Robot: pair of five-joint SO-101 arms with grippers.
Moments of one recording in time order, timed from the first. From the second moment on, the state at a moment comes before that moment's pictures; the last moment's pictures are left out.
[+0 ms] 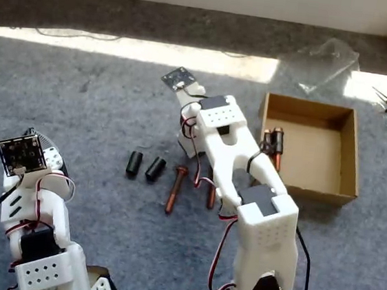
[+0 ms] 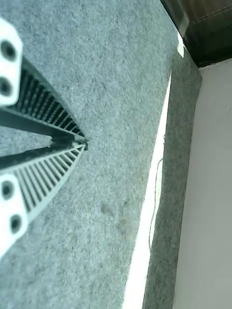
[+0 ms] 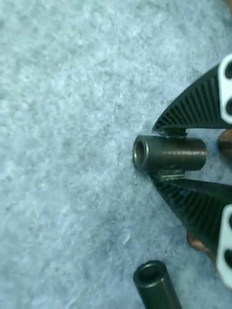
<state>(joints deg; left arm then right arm) -28.4 -101.1 96.0 30.8 0.3 -26.8 28.5 -5.1 60.9 21.2</state>
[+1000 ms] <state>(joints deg) -27.4 -101.1 96.0 30.8 0.3 -26.5 28.5 -5.2 60.4 25.3</state>
